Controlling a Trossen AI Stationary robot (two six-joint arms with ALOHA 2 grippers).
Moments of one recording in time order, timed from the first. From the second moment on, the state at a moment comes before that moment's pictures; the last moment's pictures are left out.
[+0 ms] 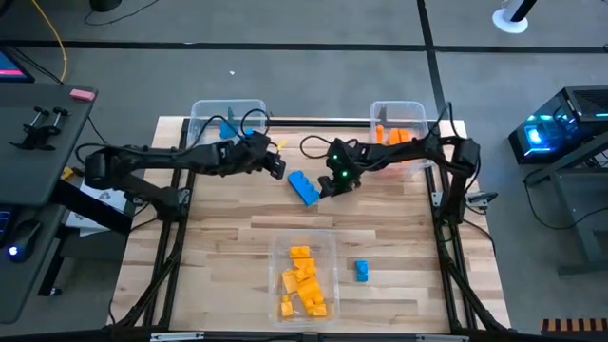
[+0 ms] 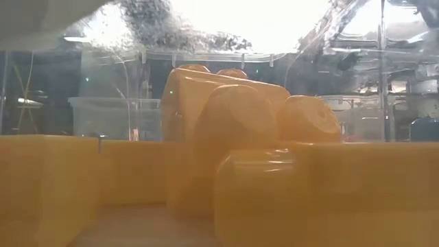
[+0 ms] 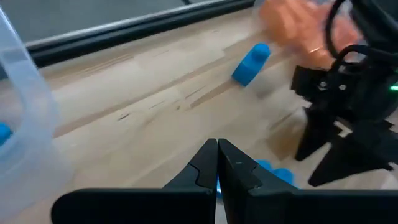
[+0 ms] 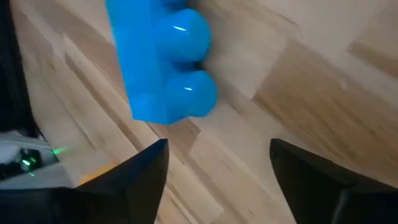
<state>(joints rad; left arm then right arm) 0.27 1.36 0.86 -0.23 -0.32 -0.64 -0.38 1.86 1.00 -0.22 -0.54 0.83</state>
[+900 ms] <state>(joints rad) 0.23 1.72 0.86 0.12 -0.09 -0.56 -0.34 1.89 0.99 0.04 -0.49 0.91</state>
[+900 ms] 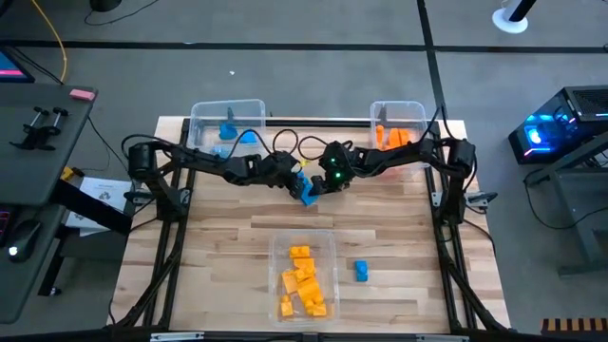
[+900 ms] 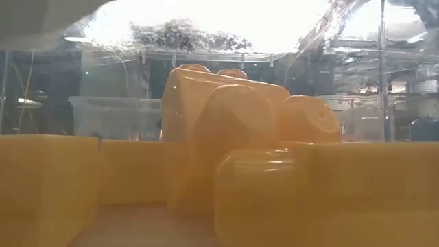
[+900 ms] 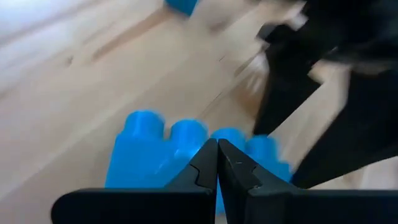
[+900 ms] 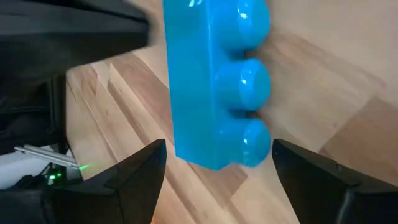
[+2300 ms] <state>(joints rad) -0.03 1.74 0.86 -0.11 -0.46 -0.62 -0.34 1.89 0.99 0.23 -0.62 0.79</state>
